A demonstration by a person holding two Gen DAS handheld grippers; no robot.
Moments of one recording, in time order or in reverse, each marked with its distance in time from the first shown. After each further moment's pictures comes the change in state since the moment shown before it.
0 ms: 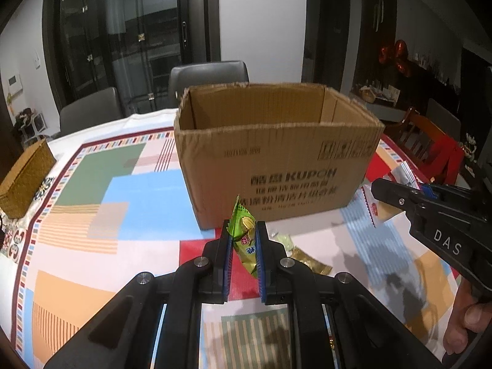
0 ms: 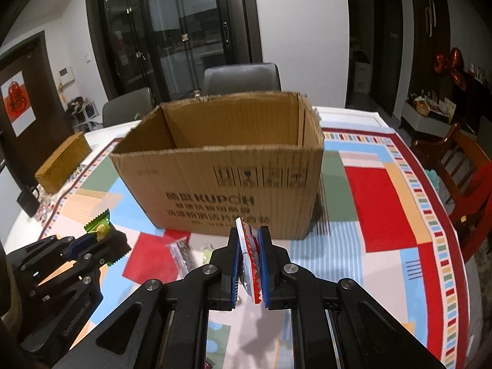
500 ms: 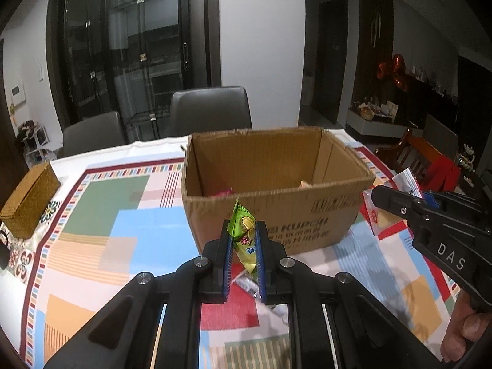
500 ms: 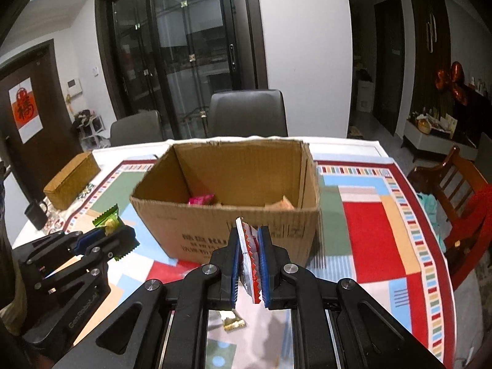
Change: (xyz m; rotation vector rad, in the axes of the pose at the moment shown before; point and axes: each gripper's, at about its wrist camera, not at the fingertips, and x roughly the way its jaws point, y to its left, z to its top) left arm -0.019 0.003 0.043 0.002 -0.086 -0.001; right arm -0.028 0.005 0.038 -0.019 -0.090 0.015
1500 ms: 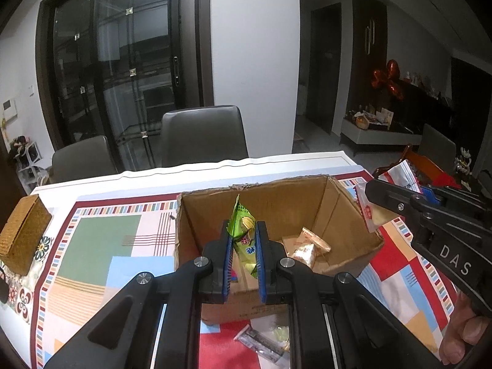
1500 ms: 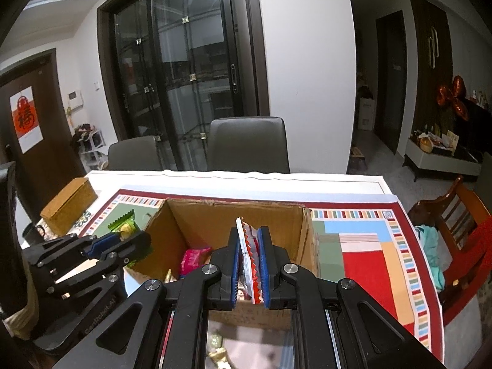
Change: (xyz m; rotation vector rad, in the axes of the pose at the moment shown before) left arm 0.040 0.003 0.068 0.028 -0.035 -0.028; right arm 0.020 -0.005 0.068 -0.011 -0.069 0.001
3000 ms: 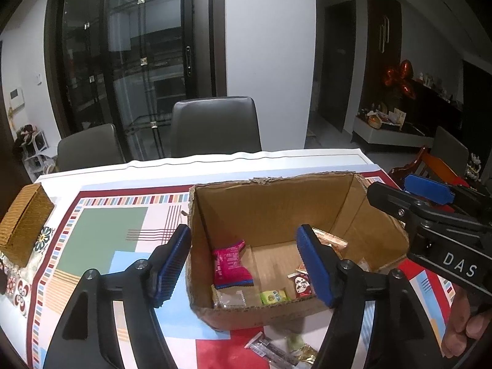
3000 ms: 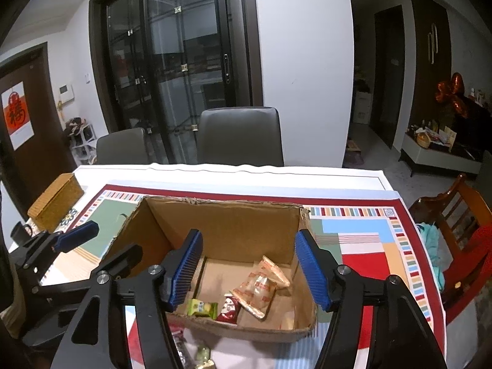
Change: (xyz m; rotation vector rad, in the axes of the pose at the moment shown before) left arm 0.017 0.014 -0.003 -0.039 0.024 0.045; right arm 0.035 -0.006 0.001 0.000 0.032 -0.035
